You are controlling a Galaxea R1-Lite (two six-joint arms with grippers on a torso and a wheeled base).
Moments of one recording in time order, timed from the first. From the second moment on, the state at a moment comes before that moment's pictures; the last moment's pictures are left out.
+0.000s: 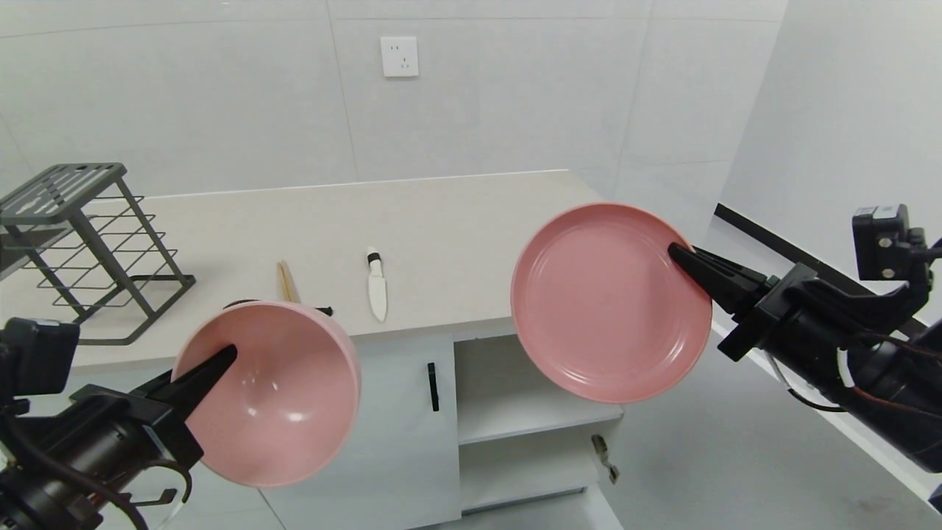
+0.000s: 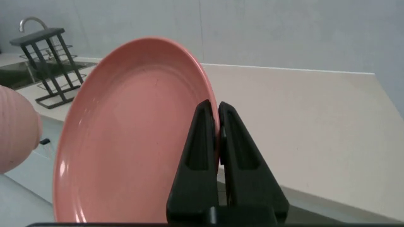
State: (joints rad) left arm -0.29 1.27 0.00 -1.22 -0.02 -0.15; right arm 0.42 1.65 -0.28 -1.57 0.23 0.13
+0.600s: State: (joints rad) left arm -0.29 1.27 0.00 -1.22 -0.02 -0.15; right arm 0.42 1.65 -0.28 -1.57 0.23 0.13
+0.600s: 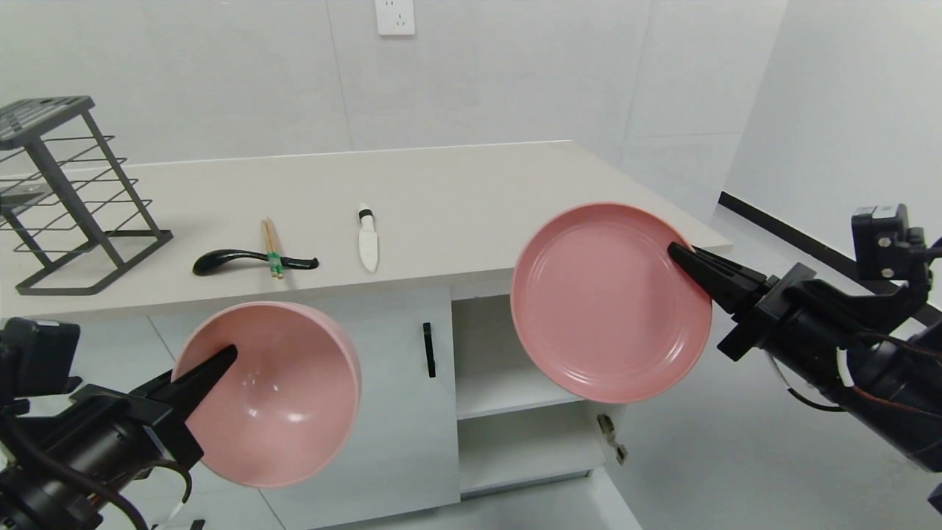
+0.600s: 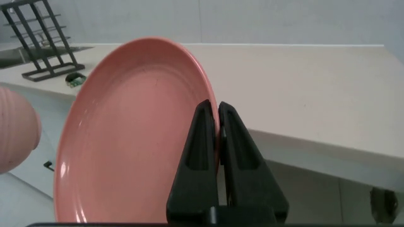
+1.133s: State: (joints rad) left arm -0.29 1.27 0.00 -1.22 -0.02 -0.15; right arm 0.42 1.65 -0.28 -1.57 0.23 0.13
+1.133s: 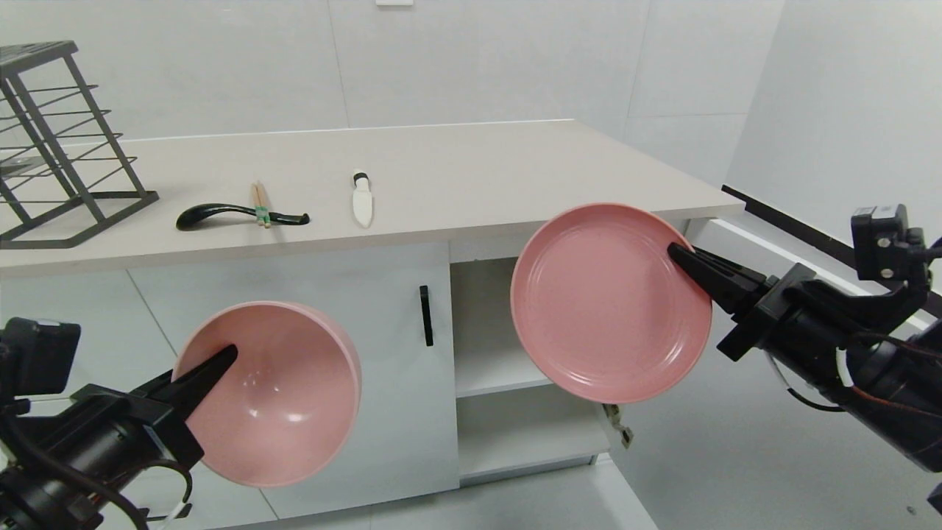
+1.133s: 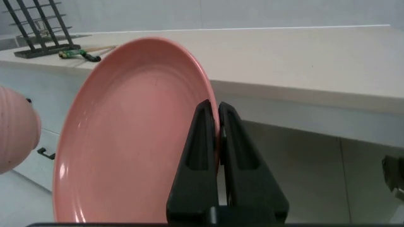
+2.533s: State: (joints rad) left arm -0.31 1.27 0.00 -1.17 -0.02 -0.15; right arm 0.41 1.71 -0.27 -1.57 0.23 0.13
